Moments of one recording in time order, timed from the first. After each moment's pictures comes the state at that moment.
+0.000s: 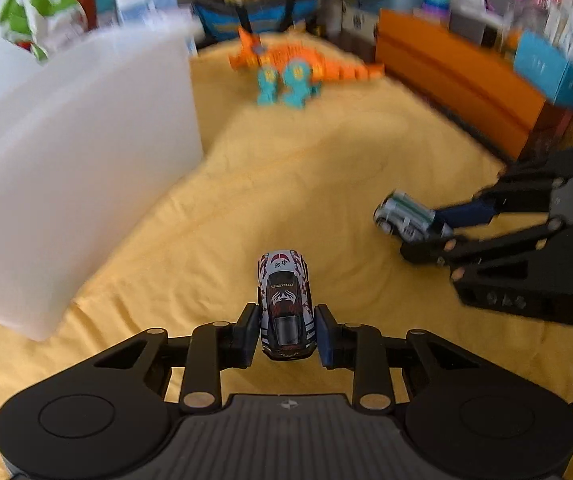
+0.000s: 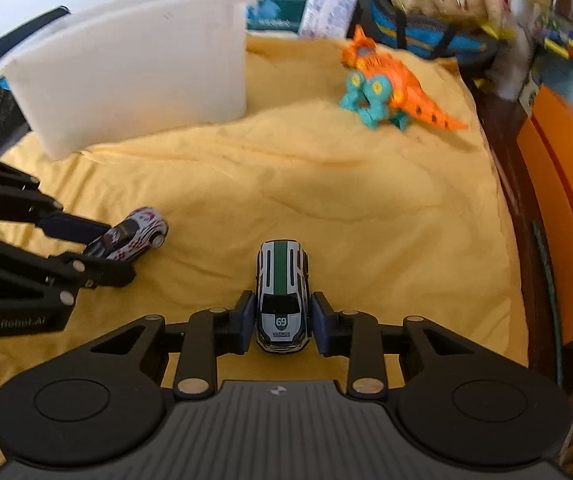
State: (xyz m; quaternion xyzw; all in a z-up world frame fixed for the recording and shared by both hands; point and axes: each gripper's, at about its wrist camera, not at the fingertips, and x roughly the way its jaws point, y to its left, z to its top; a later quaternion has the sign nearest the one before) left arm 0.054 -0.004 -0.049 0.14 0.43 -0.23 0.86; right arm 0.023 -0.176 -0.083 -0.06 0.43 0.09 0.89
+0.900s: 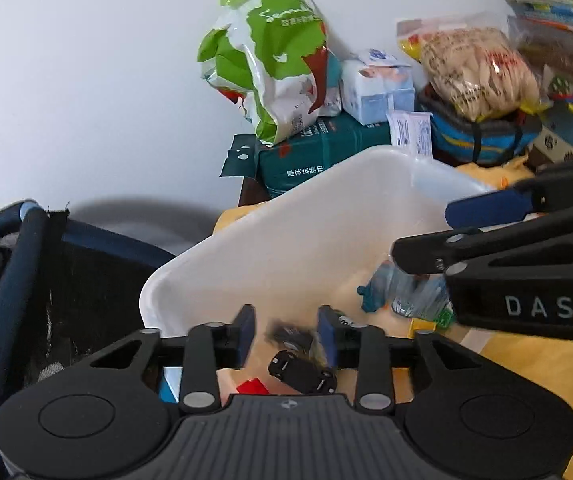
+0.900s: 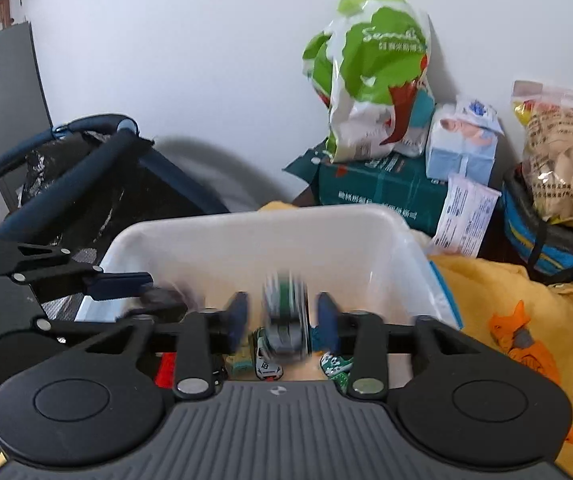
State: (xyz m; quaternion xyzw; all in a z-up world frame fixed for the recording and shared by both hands) left arm 0.162 0.113 0.022 0.13 0.35 -0.02 0.93; right arm 0.177 -0.045 0.032 -0.03 0.33 0.19 0.92
